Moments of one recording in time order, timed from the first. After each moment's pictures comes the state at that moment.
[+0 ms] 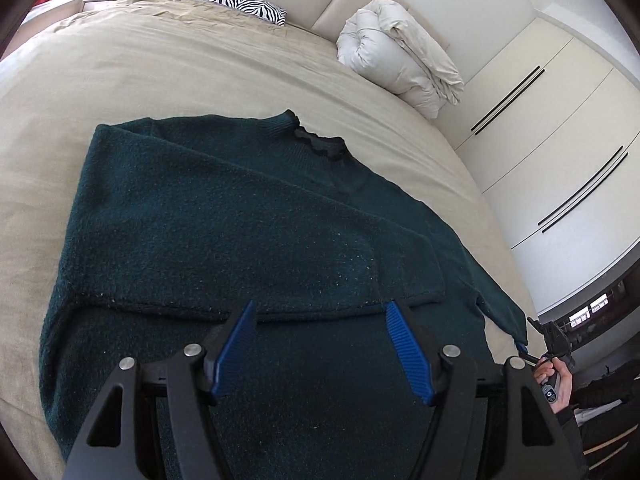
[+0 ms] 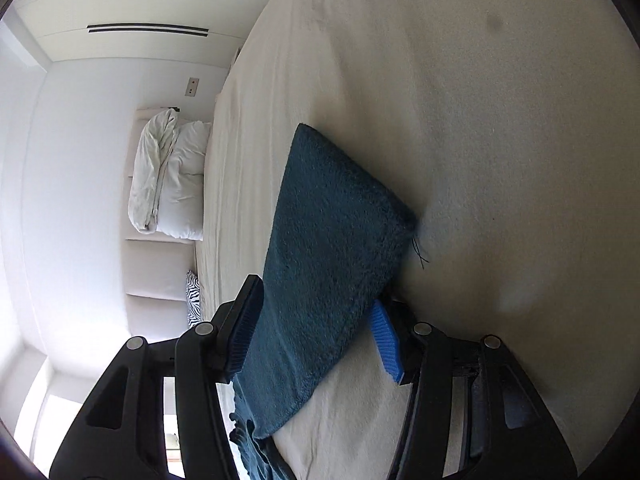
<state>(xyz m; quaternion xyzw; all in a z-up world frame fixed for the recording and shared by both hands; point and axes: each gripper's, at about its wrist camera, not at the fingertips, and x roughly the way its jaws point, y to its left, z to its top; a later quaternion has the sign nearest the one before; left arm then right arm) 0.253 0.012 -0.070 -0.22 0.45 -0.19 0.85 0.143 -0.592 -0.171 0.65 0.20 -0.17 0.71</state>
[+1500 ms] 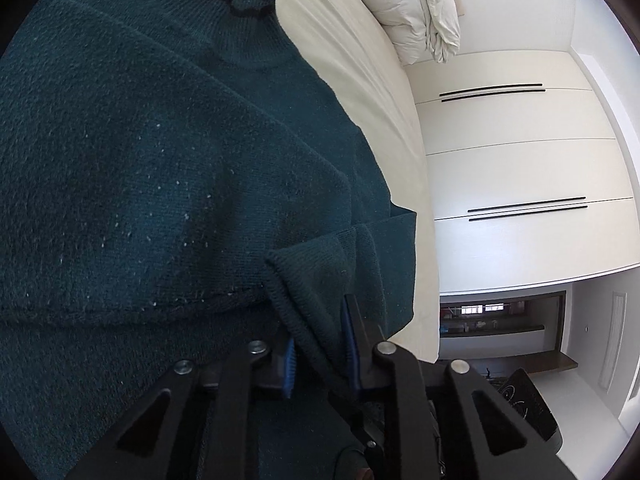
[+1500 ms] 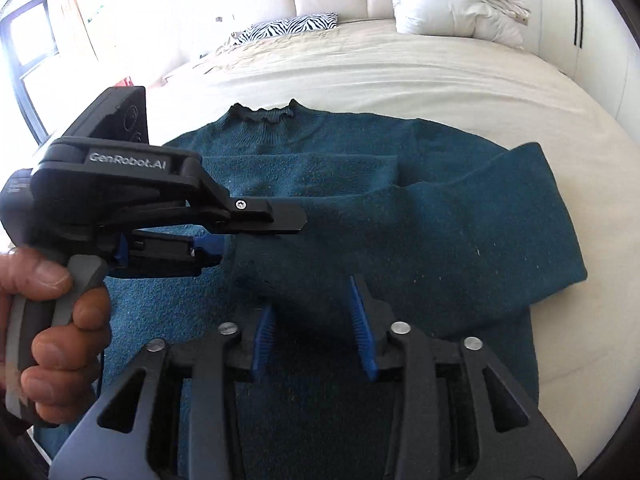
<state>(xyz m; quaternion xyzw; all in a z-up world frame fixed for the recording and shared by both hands) 0.307 -0.105 -0.110 -0.37 0.56 -0.30 0.68 0.226 -0.168 -0.090 0.05 0.43 0.10 0.90</state>
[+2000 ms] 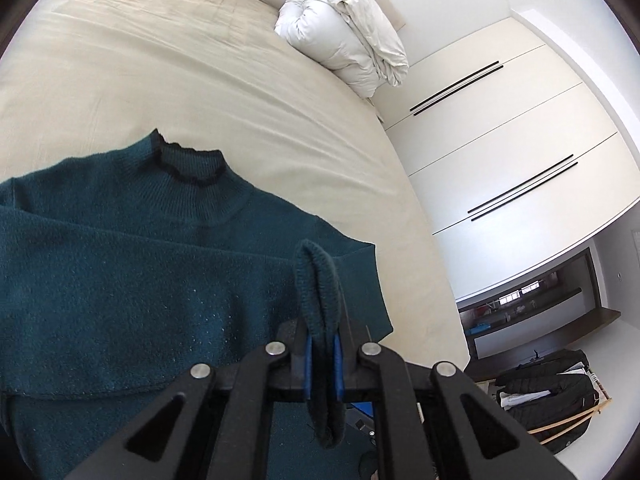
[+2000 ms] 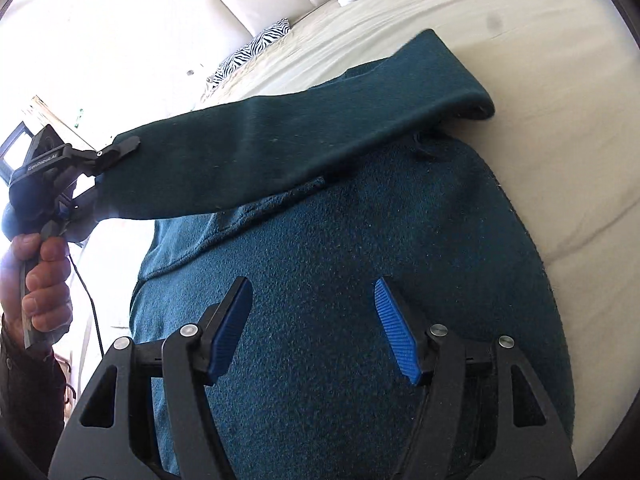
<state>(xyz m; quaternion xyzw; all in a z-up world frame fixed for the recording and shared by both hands) 0.311 -0.043 0.001 -0.28 0.47 -0.31 0.78 0.176 -0.249 -0.123 0.26 0.43 0.11 0.86</state>
